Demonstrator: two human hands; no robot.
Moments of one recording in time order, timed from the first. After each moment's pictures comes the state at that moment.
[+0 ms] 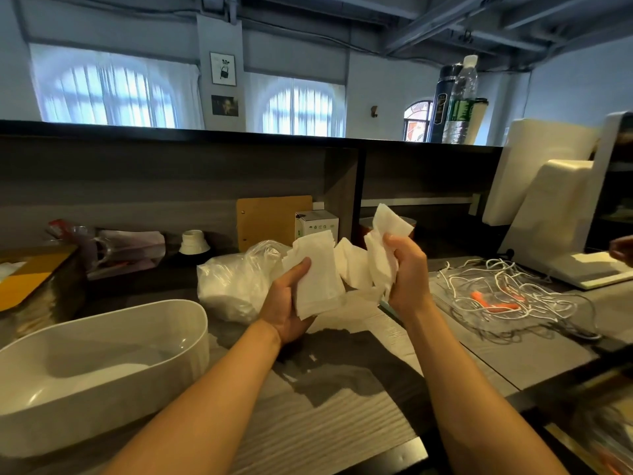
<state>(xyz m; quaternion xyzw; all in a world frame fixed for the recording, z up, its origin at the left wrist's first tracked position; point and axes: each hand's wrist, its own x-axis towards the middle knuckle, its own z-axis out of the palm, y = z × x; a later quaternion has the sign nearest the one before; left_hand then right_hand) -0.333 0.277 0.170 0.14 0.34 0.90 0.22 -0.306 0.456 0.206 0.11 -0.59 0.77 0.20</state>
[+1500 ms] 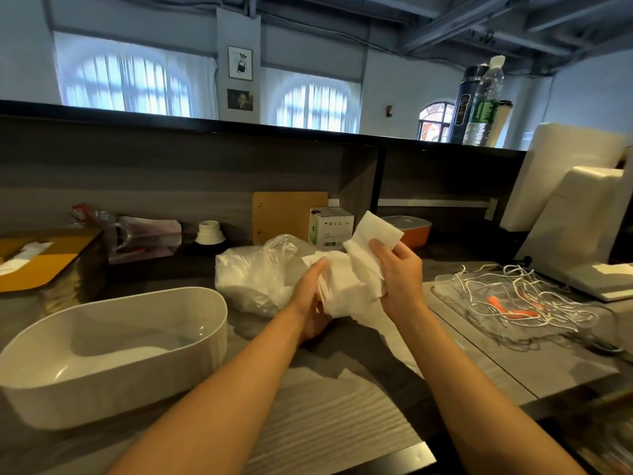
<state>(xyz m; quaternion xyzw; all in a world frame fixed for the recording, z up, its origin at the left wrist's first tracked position) -0.338 0.290 0.164 0.06 0.46 0.86 0.20 -0.313 0.416 0.200 -0.03 -0.60 0.75 0.28</state>
